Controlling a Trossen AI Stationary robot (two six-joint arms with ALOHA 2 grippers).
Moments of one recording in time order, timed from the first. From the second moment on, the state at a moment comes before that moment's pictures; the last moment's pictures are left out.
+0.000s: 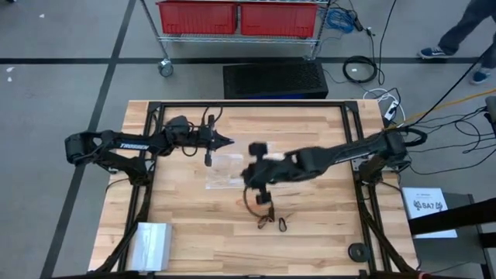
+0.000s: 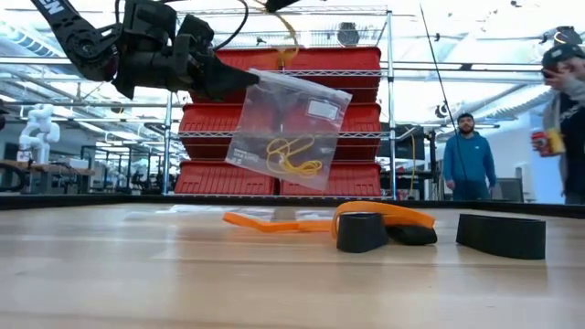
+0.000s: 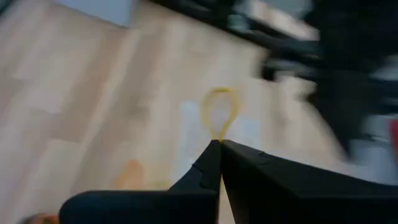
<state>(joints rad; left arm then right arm) 0.42 1.26 0.43 0.79 0.46 0.16 0.22 1.74 1.63 -0.61 0.32 -0.18</state>
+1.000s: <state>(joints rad) 0.38 1.26 0.43 0.81 0.43 0.17 0.05 1.68 1.63 -0.50 0.44 -0.33</state>
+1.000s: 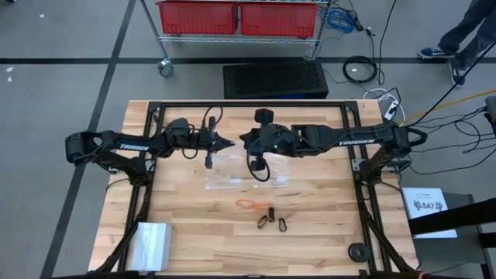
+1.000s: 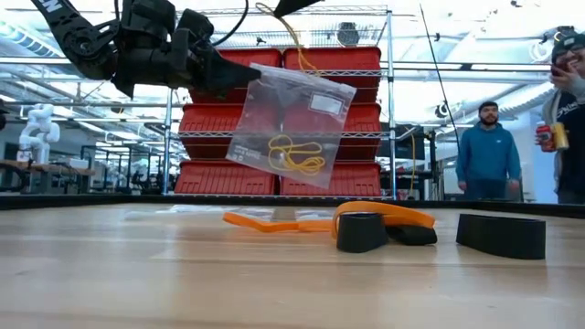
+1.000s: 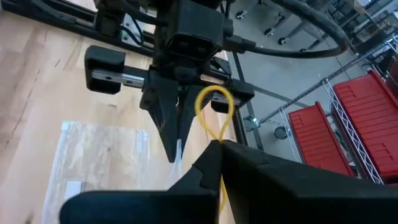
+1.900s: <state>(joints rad) 0.38 1.26 0.44 0.85 0.43 0.17 -0.03 1.78 1.63 -0.75 0.28 0.01</state>
